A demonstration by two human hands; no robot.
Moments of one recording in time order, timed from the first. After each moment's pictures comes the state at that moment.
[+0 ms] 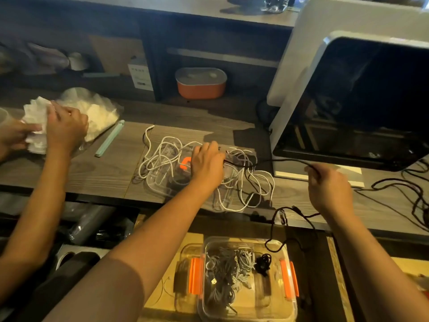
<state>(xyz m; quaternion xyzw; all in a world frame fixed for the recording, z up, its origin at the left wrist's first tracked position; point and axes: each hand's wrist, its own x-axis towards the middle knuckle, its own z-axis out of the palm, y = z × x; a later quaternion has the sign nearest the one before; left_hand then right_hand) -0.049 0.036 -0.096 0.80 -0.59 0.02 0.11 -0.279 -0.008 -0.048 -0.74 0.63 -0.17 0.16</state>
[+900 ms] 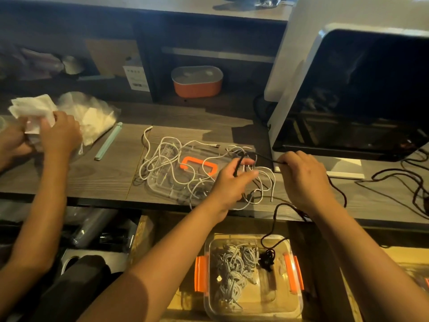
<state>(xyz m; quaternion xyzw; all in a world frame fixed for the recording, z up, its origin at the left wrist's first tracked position) -0.105 0.082 -0.066 0.59 -0.33 -0.53 0.51 -0.249 0.009 -0.045 -0.87 0.47 -0.15 0.06</state>
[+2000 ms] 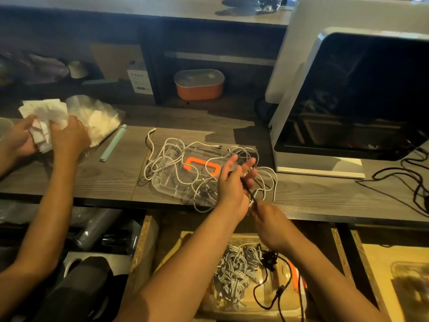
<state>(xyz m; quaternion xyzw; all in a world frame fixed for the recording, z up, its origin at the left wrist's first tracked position) -0.122 0.075 -0.071 0.38 0.02 -0.57 0.73 -0.230 0.083 -0.074 -0.82 0.47 0.00 0.34</state>
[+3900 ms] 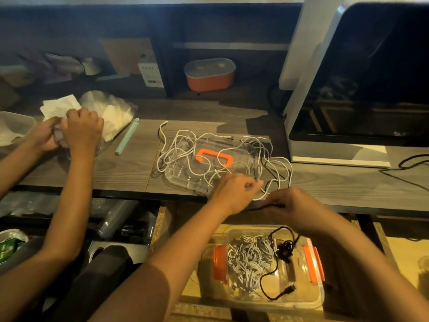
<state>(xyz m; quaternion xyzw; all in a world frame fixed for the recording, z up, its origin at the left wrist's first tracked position) -0.085 0.101 -0.107 0.73 -0.60 -0.25 0.21 -0.244 0.069 -0.037 -0.85 0.38 0.04 0.37</state>
